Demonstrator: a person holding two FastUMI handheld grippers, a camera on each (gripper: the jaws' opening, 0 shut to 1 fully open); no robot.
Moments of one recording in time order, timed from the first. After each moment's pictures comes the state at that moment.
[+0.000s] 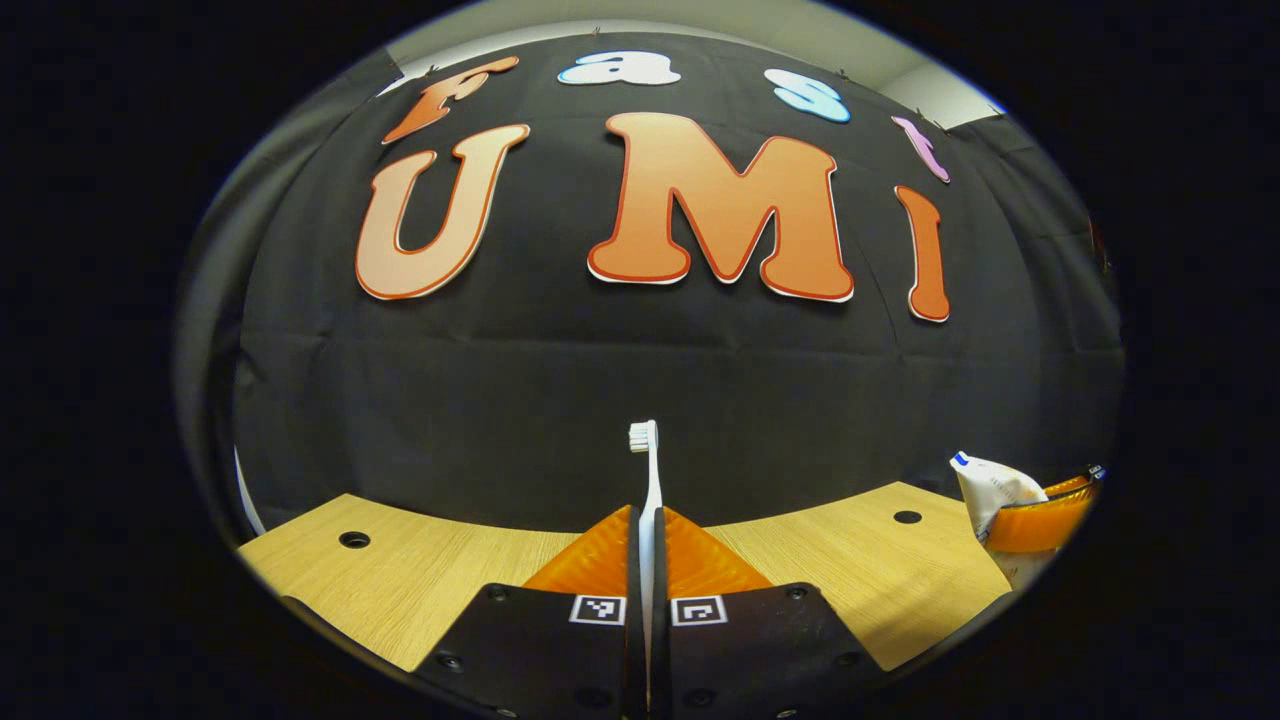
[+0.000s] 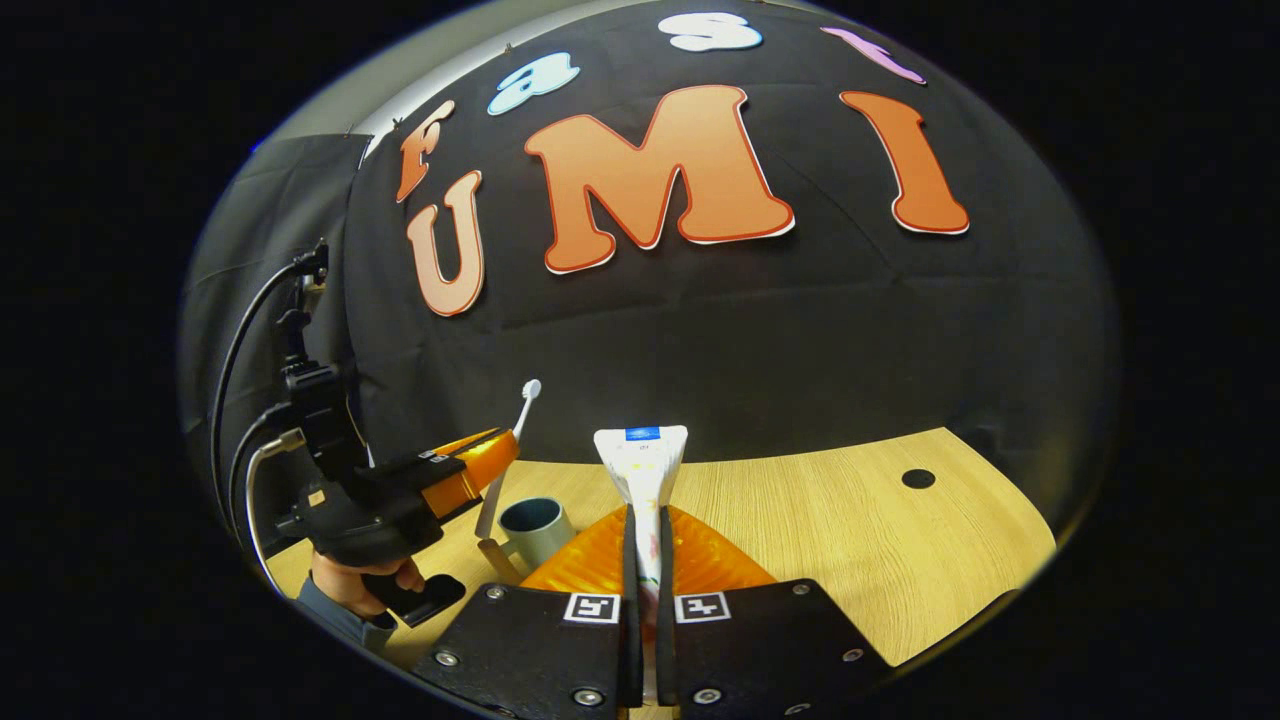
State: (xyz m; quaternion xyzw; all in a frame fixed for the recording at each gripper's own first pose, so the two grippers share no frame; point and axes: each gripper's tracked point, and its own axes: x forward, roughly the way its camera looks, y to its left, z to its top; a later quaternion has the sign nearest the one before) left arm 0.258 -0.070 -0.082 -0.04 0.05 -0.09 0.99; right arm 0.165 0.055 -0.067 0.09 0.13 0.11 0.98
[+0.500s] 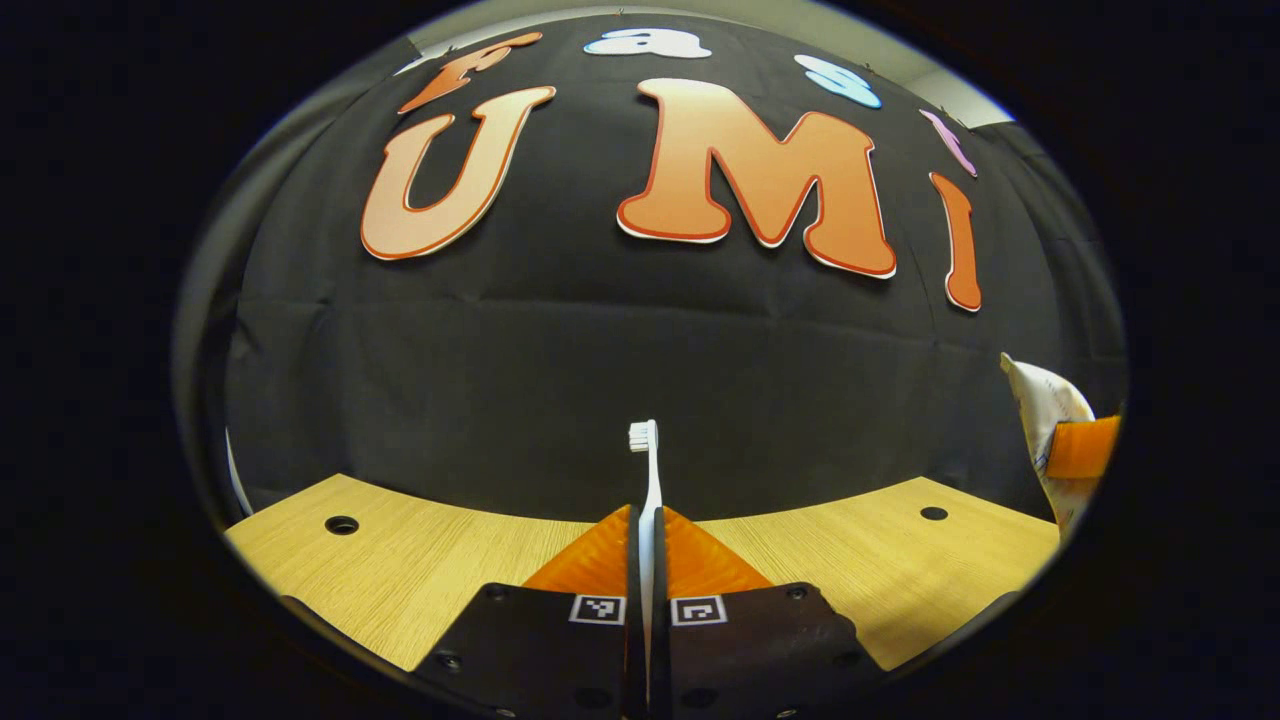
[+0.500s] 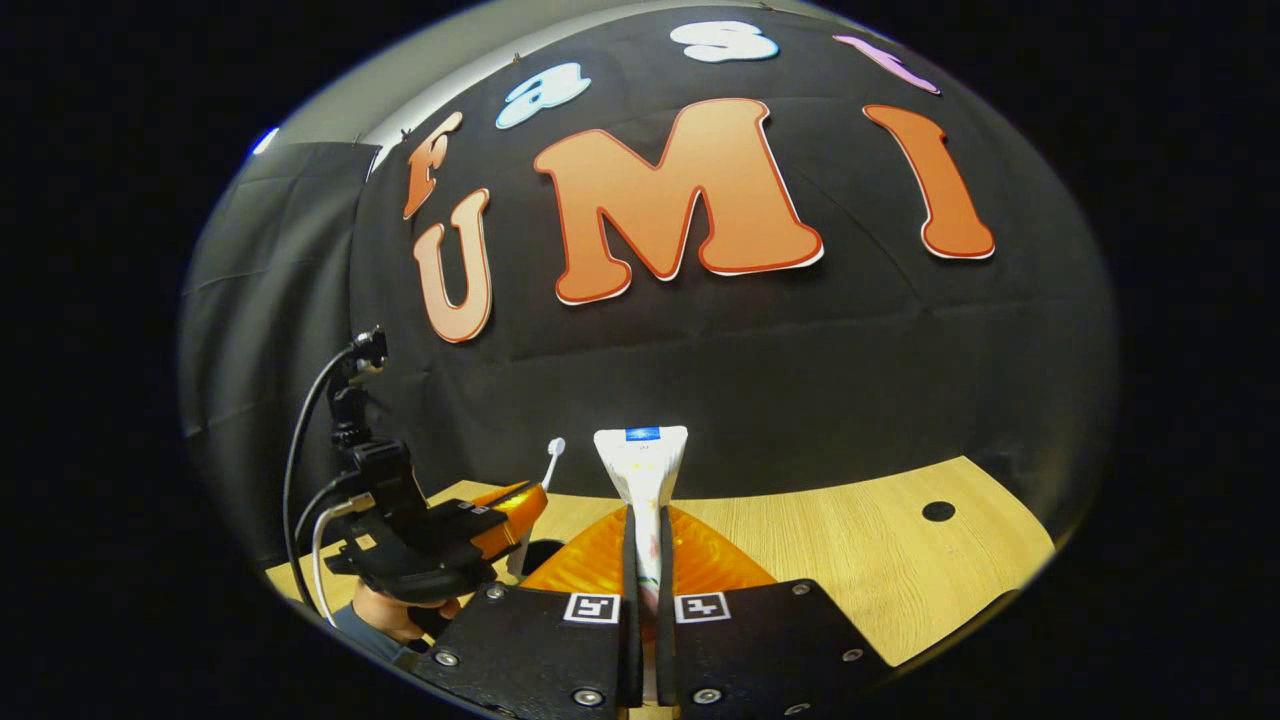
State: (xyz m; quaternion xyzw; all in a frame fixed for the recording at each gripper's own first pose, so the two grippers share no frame) left arm 0.294 -0.050 -0.118 -0.05 0.08 -0.07 0.99; right arm 0.194 0.072 -0.036 0.10 0.09 0.13 0.98
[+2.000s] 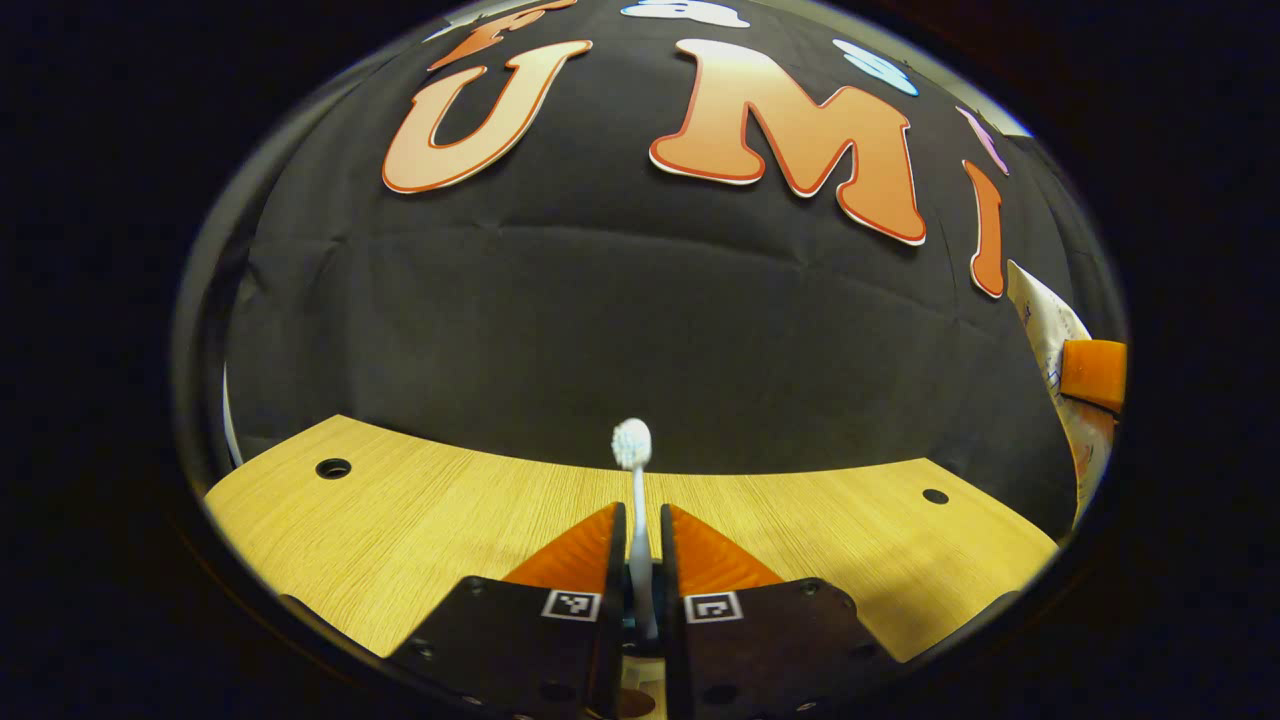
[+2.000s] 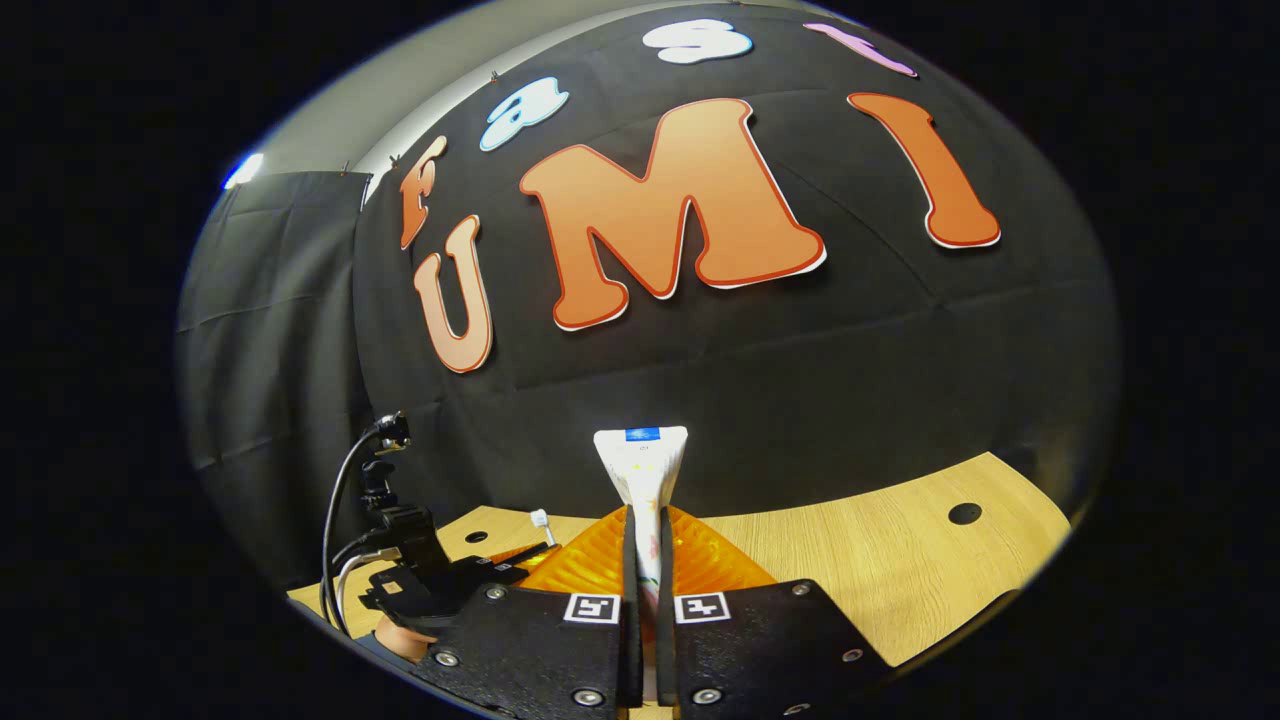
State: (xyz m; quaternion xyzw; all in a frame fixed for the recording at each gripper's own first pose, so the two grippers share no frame) left arm 0.276 -0.053 -0.156 -0.09 0.16 -0.07 0.98; right arm 0.211 0.071 -0.023 0.13 0.08 0.15 0.98
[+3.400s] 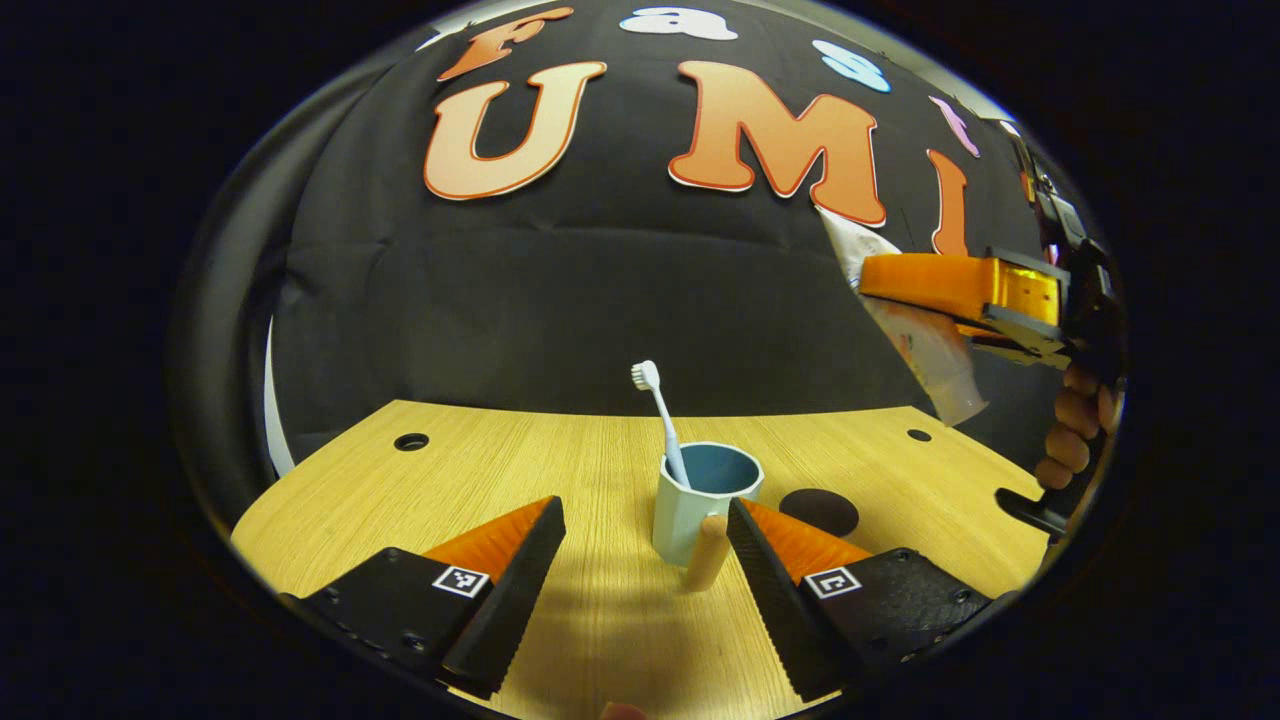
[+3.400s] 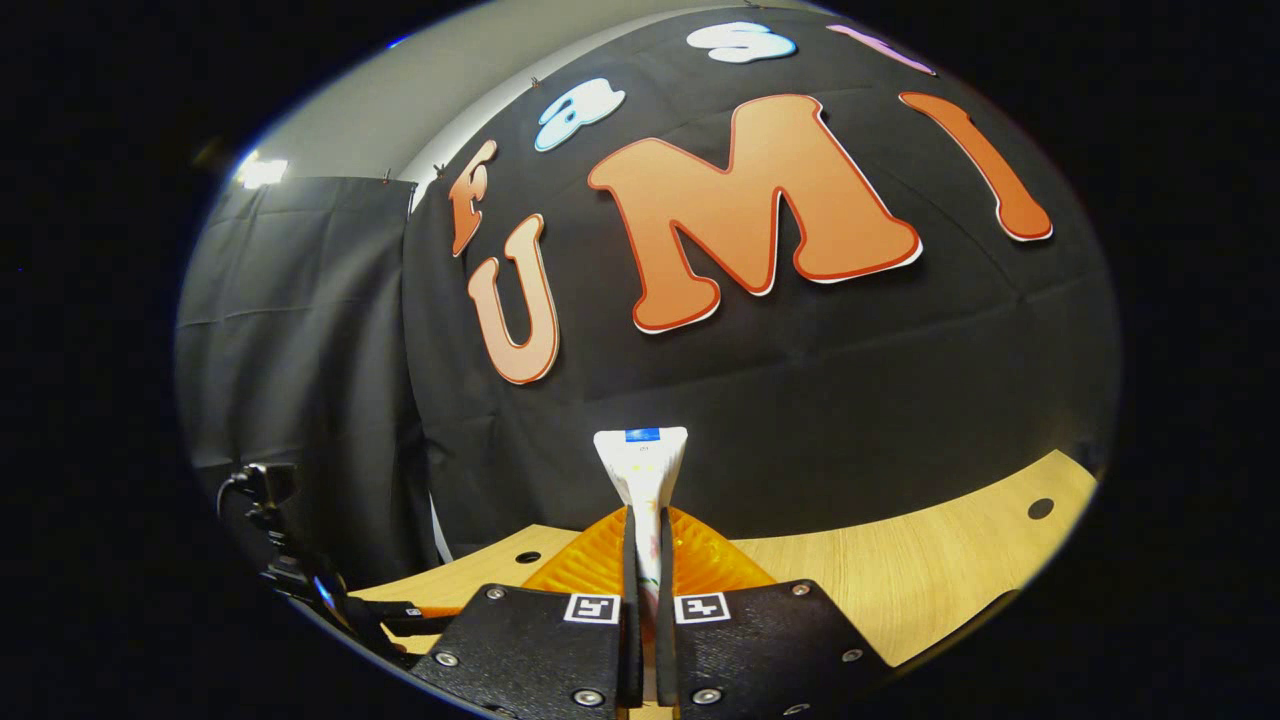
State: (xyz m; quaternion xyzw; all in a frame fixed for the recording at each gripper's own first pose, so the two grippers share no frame) left arm 0.155 0.017 -0.161 -0.06 0.18 -0.07 0.98; right arm 0.233 0.164 -0.015 0.15 0.03 0.22 0.96
